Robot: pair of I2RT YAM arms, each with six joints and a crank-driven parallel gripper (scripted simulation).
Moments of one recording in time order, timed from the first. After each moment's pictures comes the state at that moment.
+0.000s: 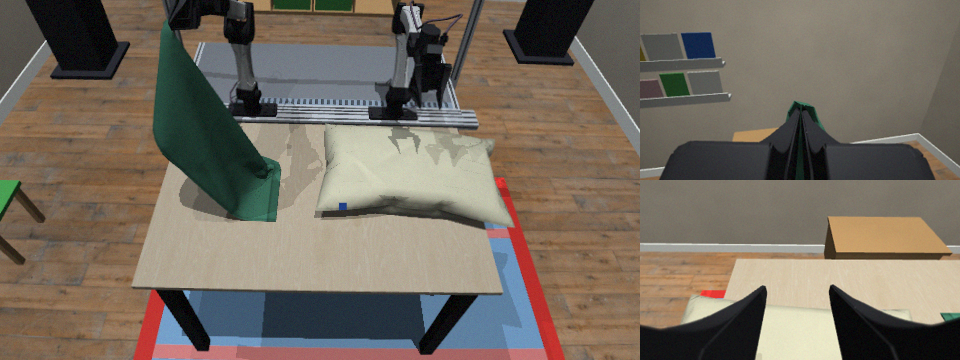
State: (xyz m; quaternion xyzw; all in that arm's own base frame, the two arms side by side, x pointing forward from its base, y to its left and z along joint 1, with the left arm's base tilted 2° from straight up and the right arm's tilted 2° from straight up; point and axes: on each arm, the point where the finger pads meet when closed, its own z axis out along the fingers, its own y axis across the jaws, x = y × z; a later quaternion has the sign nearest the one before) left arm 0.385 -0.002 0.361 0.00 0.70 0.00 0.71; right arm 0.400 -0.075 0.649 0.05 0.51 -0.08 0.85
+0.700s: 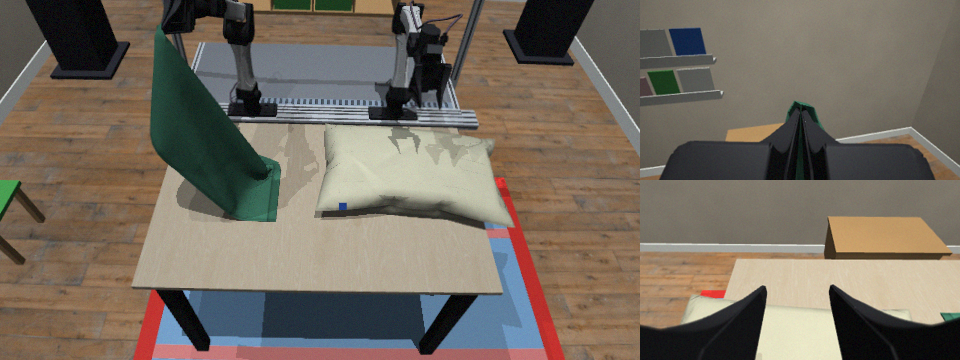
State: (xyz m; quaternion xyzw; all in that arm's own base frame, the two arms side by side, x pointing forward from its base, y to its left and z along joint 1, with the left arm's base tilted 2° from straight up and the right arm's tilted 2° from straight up) left arm 0.385 -0.002 0.361 0.00 0.70 0.00 0.71; right arm 0.405 -0.091 0.642 0.06 0.52 -0.10 0.85
